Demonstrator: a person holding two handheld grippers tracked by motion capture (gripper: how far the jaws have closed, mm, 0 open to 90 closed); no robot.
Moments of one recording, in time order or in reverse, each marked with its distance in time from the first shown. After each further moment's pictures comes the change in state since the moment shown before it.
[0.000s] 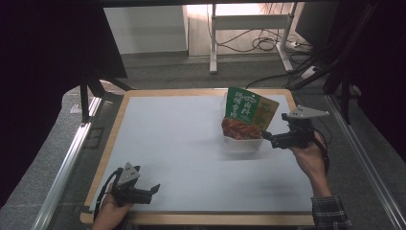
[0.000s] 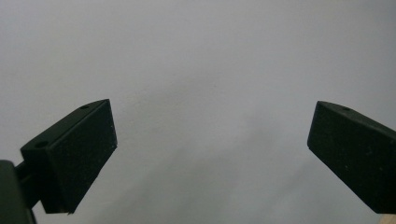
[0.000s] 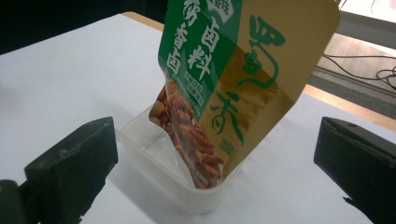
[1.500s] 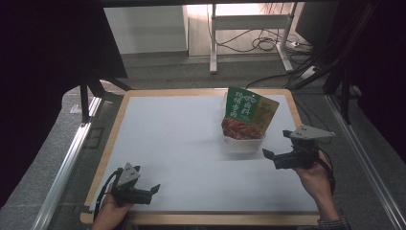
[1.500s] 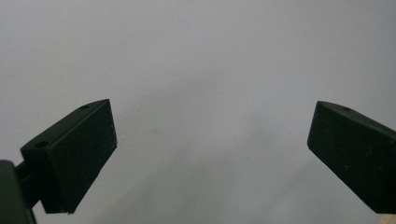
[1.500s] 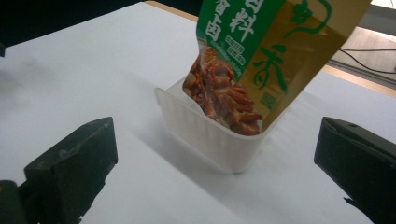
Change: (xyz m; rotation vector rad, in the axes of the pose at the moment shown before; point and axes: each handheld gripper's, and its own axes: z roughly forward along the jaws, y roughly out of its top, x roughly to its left) left arm -0.001 0.000 0.000 -0.007 0.001 0.002; right arm 0.031 -0.030 -0.027 0.013 0.042 -0.005
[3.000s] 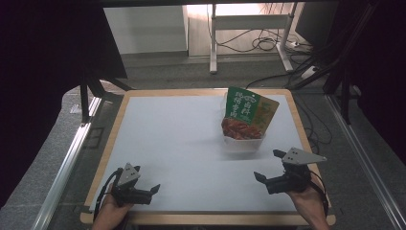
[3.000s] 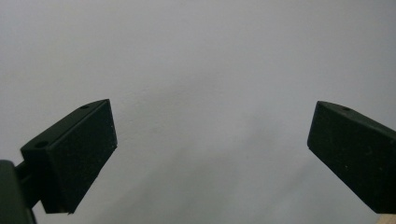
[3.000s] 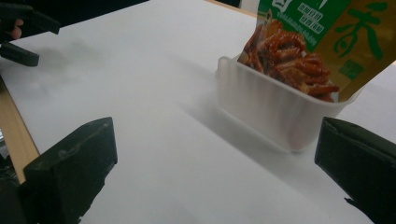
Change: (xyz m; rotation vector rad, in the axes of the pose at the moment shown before) left arm 0.000 0.000 0.000 0.005 0.000 0.005; right arm 0.047 -0.035 -0.005 -0.001 0.079 -0.026
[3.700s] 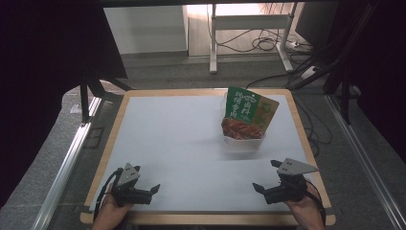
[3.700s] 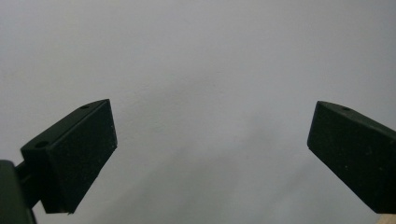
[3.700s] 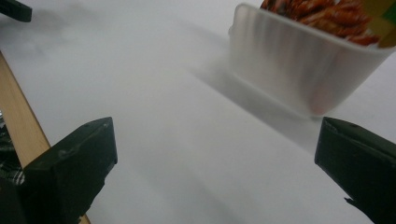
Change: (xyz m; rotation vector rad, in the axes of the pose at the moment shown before) left arm 0.000 0.000 0.000 0.001 -0.001 -0.003; right arm 0.007 -0.032 0.012 0.069 0.019 -0.018
